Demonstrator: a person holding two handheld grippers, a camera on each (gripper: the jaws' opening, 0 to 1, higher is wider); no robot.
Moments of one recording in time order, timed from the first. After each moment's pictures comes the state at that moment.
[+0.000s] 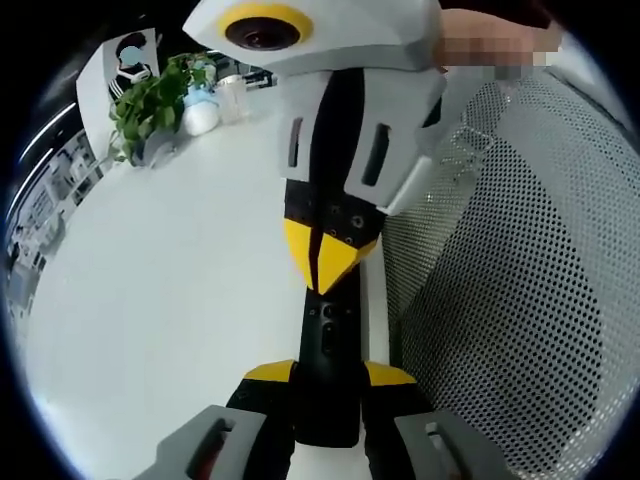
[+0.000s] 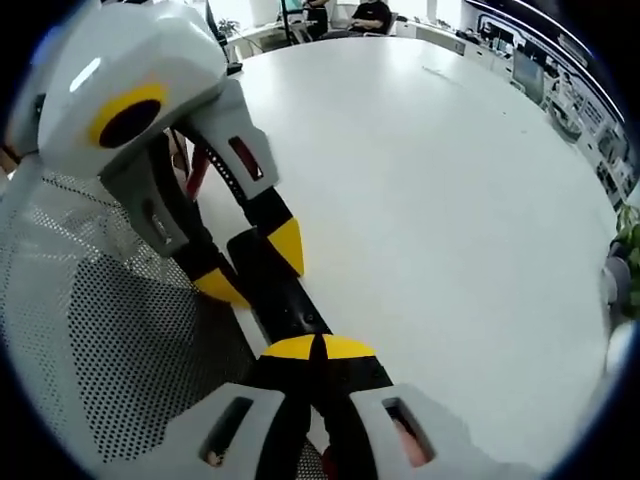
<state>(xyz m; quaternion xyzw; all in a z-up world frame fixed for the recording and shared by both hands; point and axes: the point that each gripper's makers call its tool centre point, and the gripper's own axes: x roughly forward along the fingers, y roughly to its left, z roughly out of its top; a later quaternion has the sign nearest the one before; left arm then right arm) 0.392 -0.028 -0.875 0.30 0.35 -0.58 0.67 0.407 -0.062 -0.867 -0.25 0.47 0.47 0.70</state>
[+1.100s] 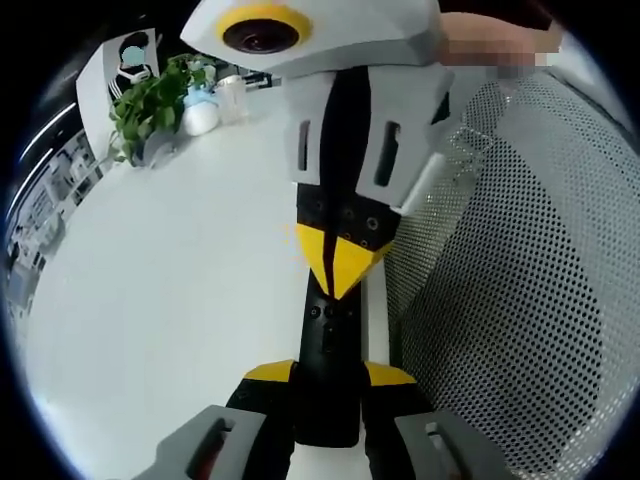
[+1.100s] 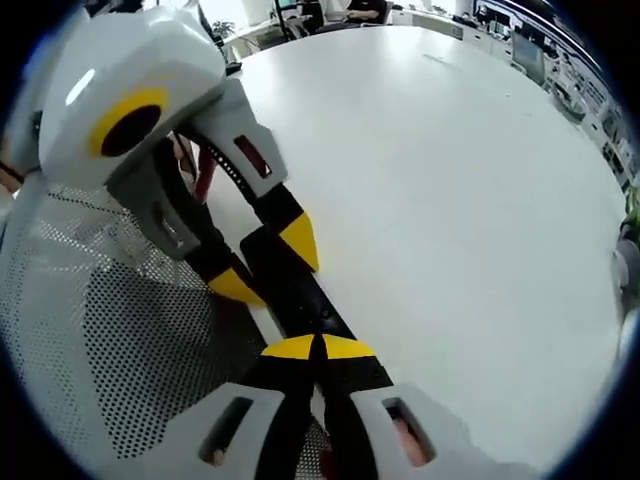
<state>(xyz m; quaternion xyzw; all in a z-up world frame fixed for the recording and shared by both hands) 0.392 -0.029 -0.874 0.30 0.35 -0.59 0.67 0.396 -0.060 -0.867 -0.23 0.49 0.48 0.69</state>
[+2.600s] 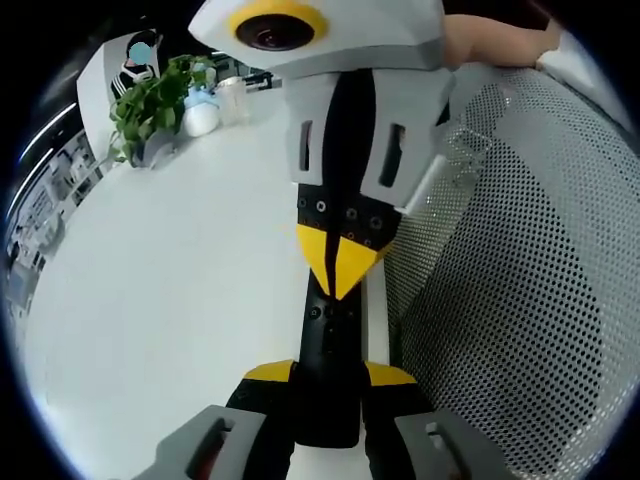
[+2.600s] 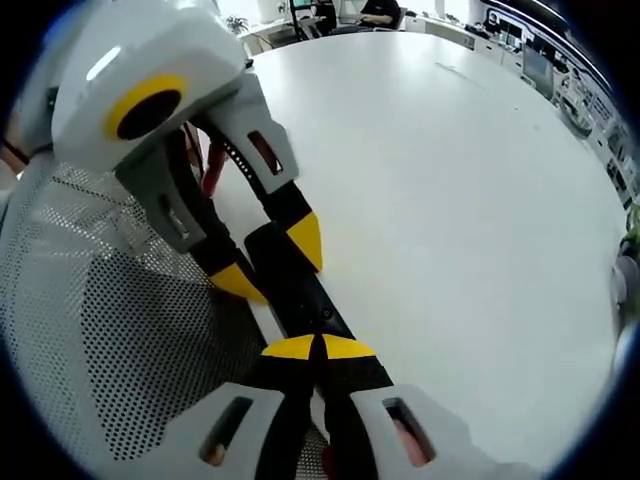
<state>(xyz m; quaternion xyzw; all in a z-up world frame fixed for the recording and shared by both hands) 0.392 -0.029 -0.875 0.30 0.35 -0.59 0.67 0.397 -0.061 -0.867 -0.23 0.49 0.49 0.69</state>
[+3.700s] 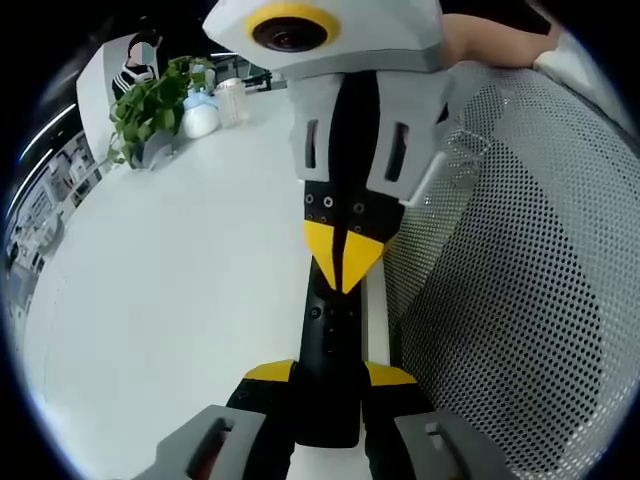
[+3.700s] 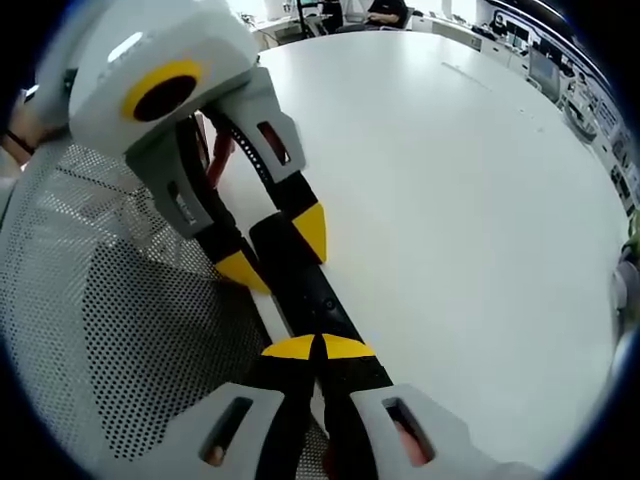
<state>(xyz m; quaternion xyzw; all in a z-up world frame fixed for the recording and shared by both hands) 0.392 -0.029 -0.874 0.30 0.34 -0.59 0.67 0.392 -0.066 -0.867 -0.25 0.49 0.50 0.68</state>
